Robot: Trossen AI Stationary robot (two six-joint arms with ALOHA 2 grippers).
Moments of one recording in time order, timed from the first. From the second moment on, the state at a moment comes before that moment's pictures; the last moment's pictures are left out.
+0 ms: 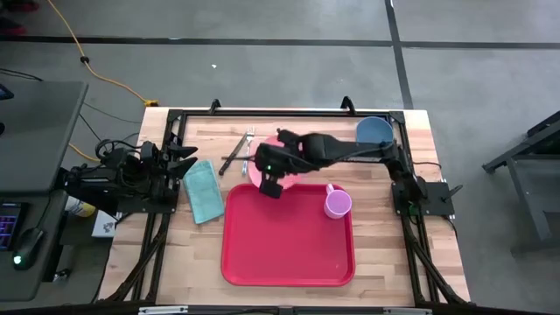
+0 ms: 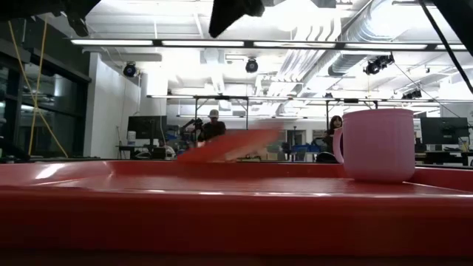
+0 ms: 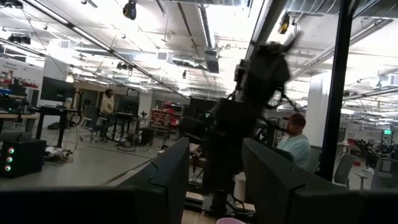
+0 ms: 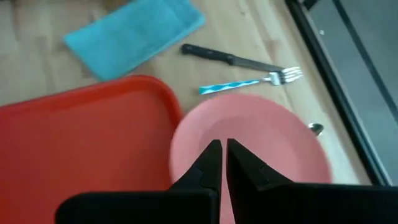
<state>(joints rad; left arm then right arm) -0.05 0.01 0.25 0.20 -0.22 -0.06 0.05 2.11 2.34 -1.22 0.33 0.27</state>
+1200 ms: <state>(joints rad) -0.05 0.01 0.25 0.23 -0.15 -0.11 -0.18 2.11 2.34 -1.57 0.44 0.70</state>
